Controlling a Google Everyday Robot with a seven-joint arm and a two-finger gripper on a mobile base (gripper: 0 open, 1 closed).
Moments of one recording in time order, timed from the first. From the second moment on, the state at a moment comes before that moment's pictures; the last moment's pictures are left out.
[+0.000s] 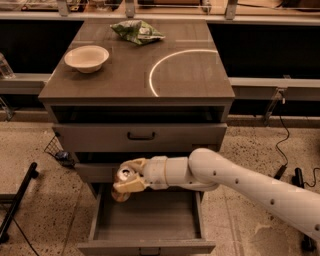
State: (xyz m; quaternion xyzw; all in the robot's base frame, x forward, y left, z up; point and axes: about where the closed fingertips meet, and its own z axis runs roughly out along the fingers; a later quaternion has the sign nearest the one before) arm 0.507 0.098 0.644 -0.49 0.64 0.40 0.44
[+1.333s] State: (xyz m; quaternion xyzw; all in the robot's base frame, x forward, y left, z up) arm 0.495 0.139 0.540 -0.52 0.63 0.37 0.45
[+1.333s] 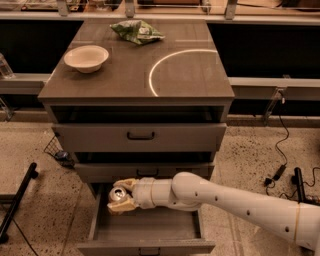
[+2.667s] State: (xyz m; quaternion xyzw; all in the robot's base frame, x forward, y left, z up) arm 0.539 0.147 0.438 -0.60 0.60 0.30 0.44
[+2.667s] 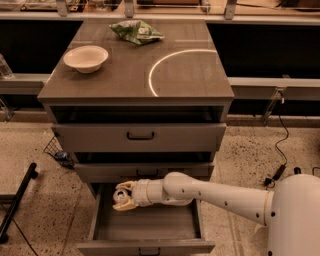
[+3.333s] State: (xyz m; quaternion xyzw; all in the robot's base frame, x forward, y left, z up) arm 0.547 0.149 0.371 -0.62 0.60 0.27 0.42
